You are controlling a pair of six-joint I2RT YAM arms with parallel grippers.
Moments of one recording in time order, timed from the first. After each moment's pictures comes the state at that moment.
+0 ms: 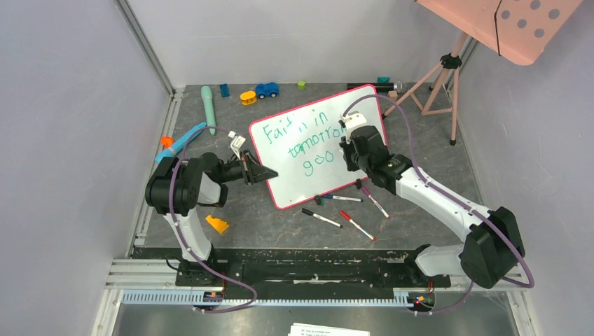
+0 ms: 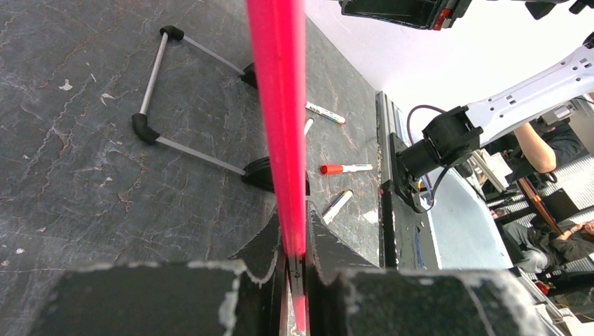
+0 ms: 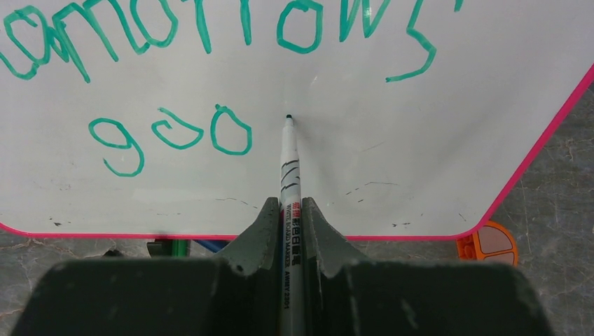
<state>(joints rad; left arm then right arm) -0.08 1.88 0.48 1.48 1.25 -0.78 0.60 1.32 0.97 -0.28 0.21 0.10</state>
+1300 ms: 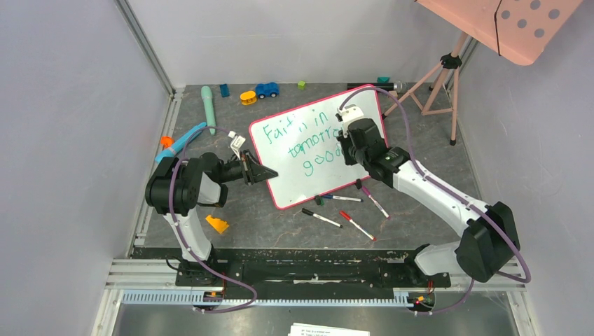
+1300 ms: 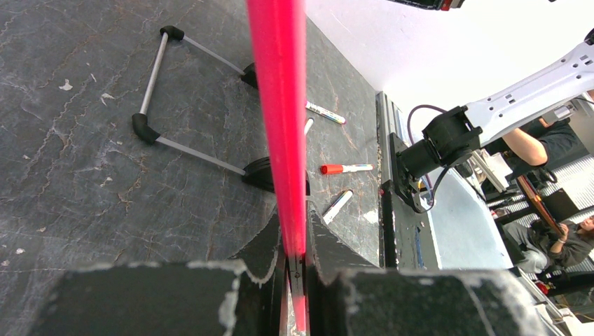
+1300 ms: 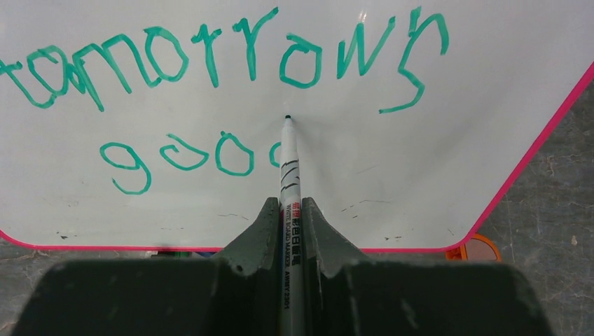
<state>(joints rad) -0.08 1.88 0.48 1.48 1.25 -0.78 0.60 1.36 1.05 -0.32 0.23 0.08</state>
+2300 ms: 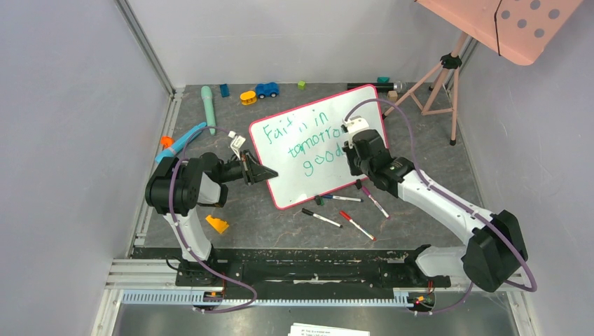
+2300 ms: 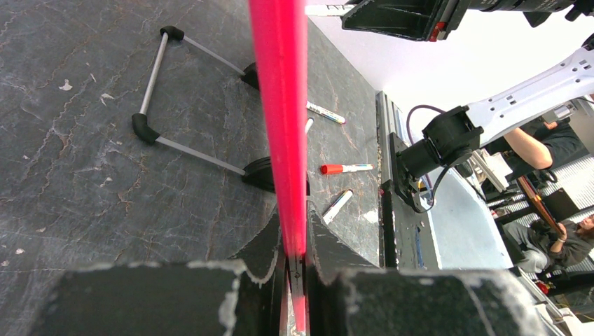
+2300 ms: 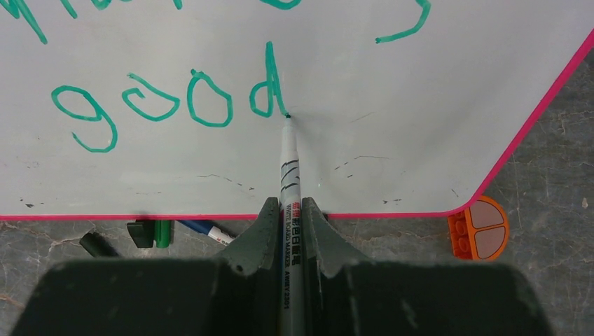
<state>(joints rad) -0.08 1.88 0.48 1.48 1.25 -0.78 0.60 1.29 0.93 -0.32 0.24 0.09</state>
